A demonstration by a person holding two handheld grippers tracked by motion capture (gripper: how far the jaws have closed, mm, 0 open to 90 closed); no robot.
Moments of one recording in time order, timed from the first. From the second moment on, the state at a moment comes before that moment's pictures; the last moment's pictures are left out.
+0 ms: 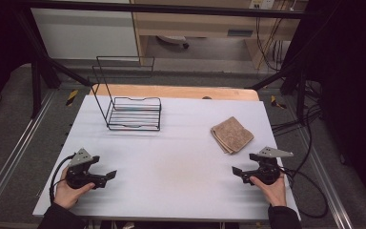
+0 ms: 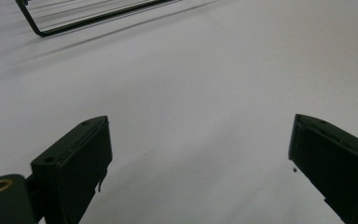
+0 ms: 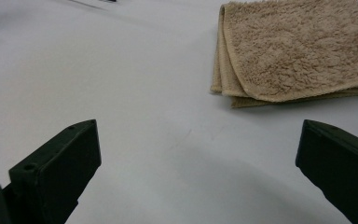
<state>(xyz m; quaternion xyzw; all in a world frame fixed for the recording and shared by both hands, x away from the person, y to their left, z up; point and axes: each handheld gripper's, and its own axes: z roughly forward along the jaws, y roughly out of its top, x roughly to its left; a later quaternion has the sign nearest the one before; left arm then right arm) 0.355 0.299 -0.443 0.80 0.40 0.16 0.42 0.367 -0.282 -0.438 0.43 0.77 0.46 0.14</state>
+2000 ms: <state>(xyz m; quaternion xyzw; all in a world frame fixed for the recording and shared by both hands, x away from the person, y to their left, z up) 0.356 0.299 -0.444 0.80 0.41 0.15 0.42 0.446 -0.234 -0.451 0.43 0.81 0.31 0.24</state>
